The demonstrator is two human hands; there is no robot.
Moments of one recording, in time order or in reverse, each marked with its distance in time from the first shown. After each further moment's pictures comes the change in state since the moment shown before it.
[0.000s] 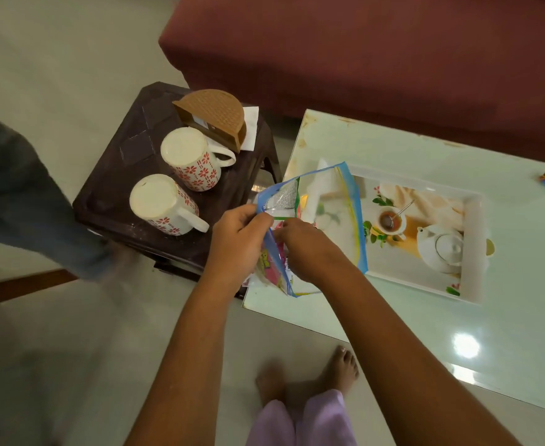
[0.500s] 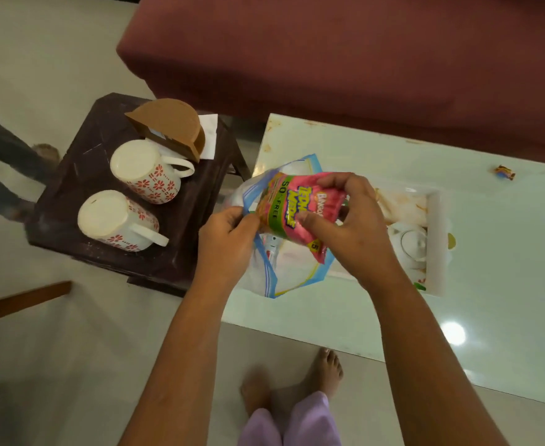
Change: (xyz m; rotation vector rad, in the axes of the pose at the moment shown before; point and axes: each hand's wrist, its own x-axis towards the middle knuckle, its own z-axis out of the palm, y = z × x) left_hand 0.011 0.008 0.049 0.076 0.083 -0.015; right_hand -0.058 0.058 -0.066 0.754 0.628 0.156
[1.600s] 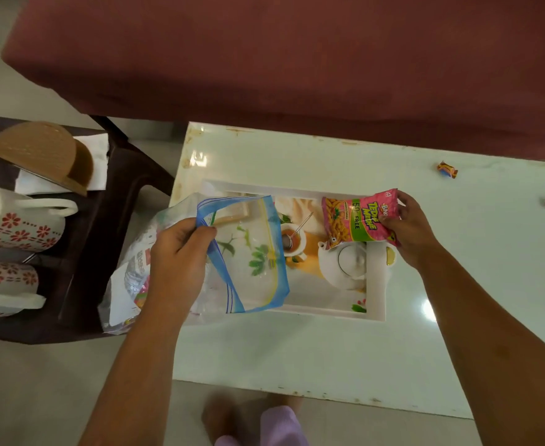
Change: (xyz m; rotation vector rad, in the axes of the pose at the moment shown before) left_hand 0.038 0.016 0.116 -0.099 -0.010 -0.044; right_hand 0.115 0.248 -0.202 0.308 0.161 0.578
